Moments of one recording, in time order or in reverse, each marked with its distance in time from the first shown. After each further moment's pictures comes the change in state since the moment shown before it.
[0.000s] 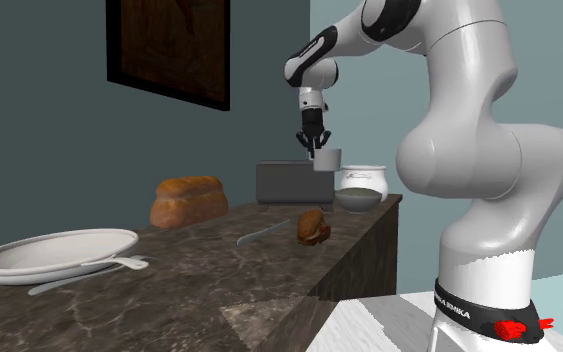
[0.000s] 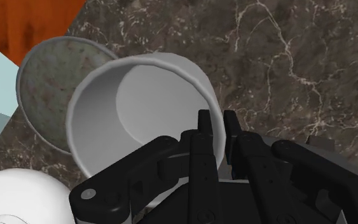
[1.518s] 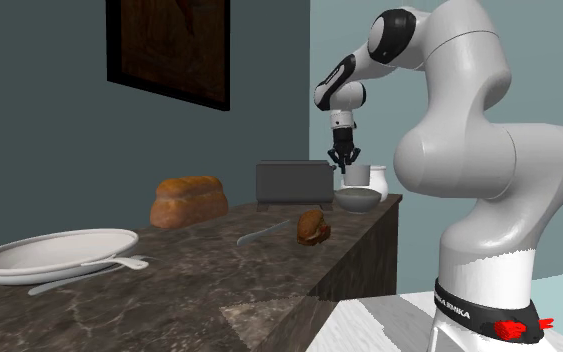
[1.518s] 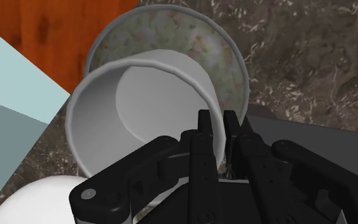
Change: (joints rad) arm -0.131 0.134 -0.081 0.043 -0.031 0.101 -0.200
